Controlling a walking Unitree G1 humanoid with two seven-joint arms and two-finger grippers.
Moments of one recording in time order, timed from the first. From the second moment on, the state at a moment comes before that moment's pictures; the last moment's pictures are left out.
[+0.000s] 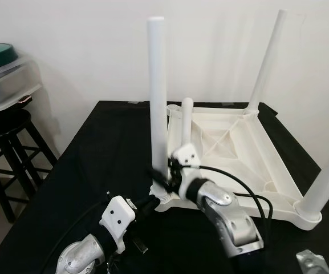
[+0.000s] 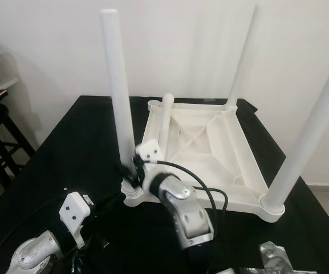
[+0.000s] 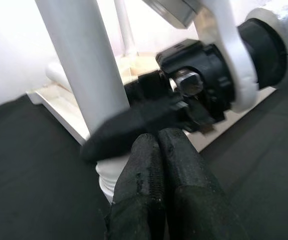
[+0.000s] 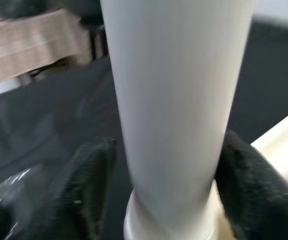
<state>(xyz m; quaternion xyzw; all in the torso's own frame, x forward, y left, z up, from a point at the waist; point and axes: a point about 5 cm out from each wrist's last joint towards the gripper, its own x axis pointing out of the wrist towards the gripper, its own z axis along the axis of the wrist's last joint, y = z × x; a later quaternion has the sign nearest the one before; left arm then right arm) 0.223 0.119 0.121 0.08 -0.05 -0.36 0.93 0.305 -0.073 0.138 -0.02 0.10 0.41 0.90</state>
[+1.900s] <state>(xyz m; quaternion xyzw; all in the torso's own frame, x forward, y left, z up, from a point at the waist) 0.221 0.120 0.122 0.08 -0.05 -0.35 0.93 0.304 -0.068 0.154 0.00 0.08 0.32 0.95</state>
